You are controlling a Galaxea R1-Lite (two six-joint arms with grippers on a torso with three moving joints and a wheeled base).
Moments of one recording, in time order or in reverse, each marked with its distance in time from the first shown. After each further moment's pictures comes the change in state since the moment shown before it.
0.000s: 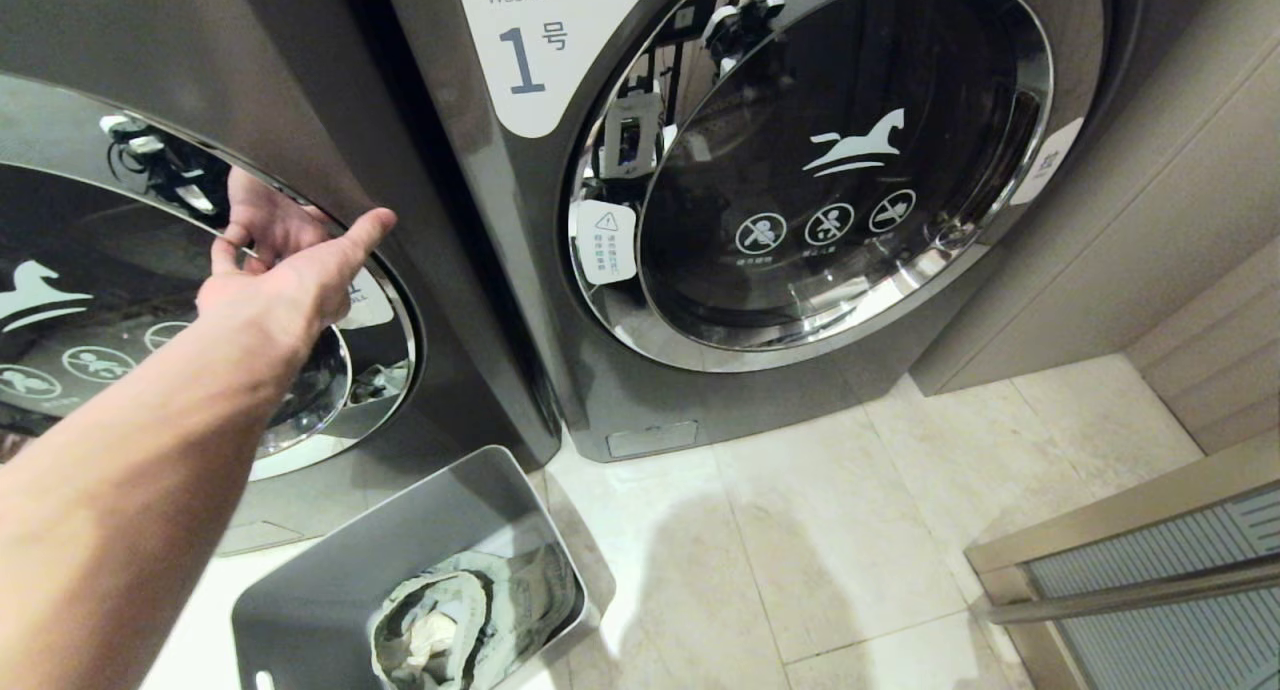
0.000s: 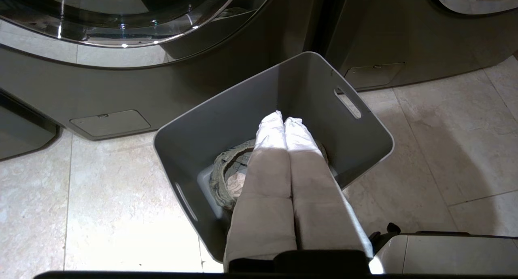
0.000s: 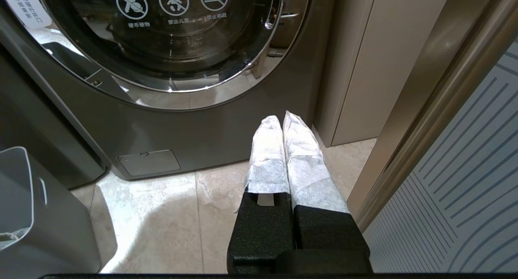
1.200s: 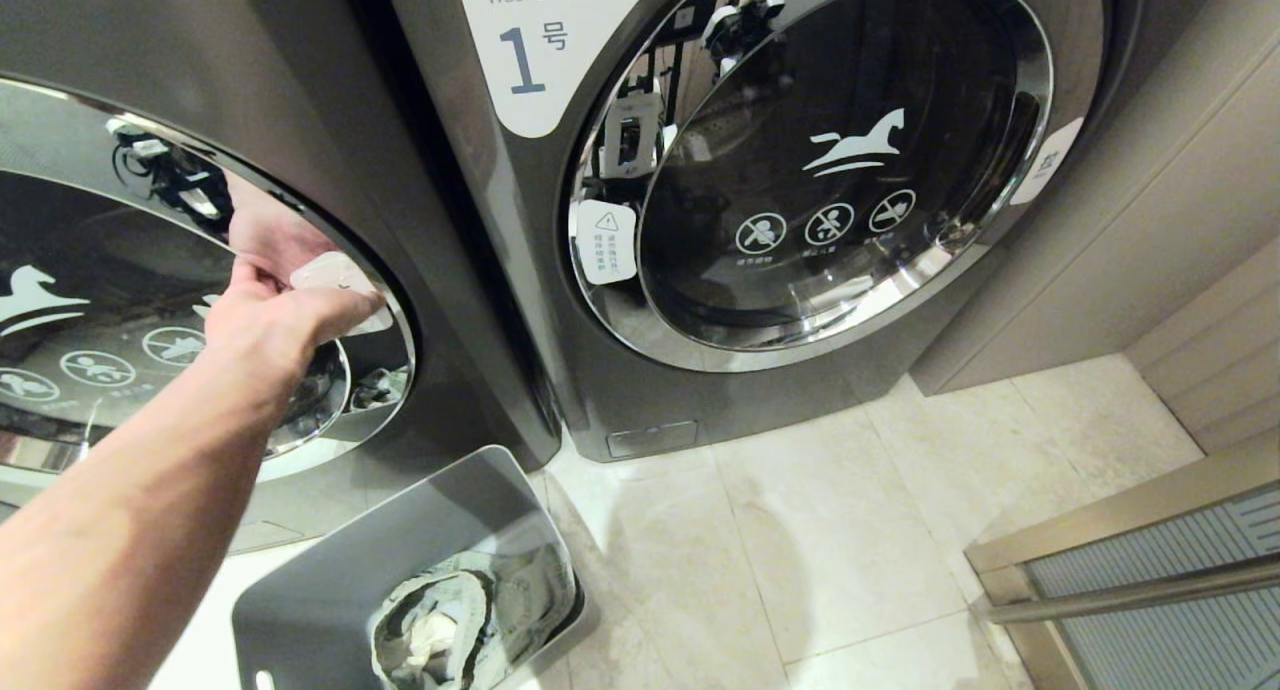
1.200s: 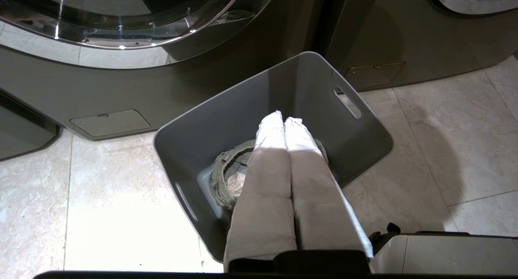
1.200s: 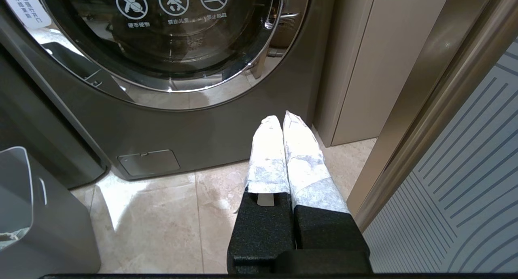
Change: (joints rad) left arm 0.000 0.000 0.000 0.000 0.000 0.000; right arm 0.000 0.000 0.000 0.000 0.000 0.000
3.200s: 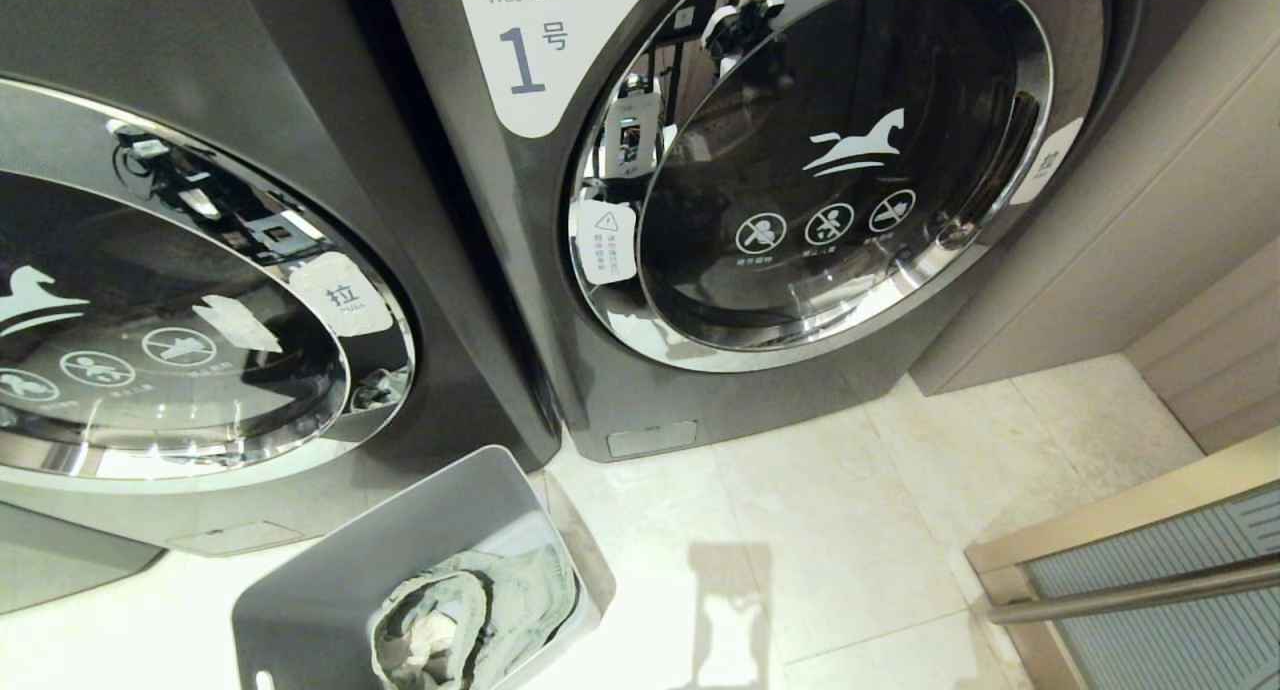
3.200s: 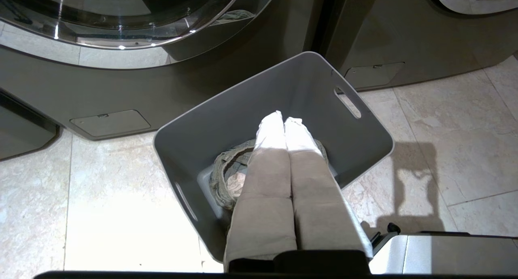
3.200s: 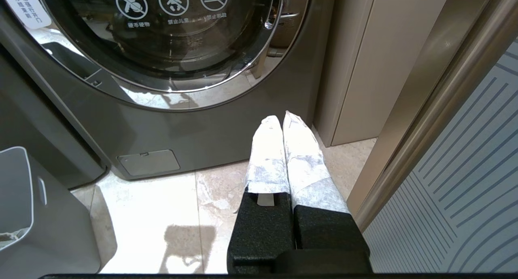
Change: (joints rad) left arm 0.000 0.000 0.000 0.000 0.000 0.000; right arm 0.000 0.000 0.000 0.000 0.000 0.000
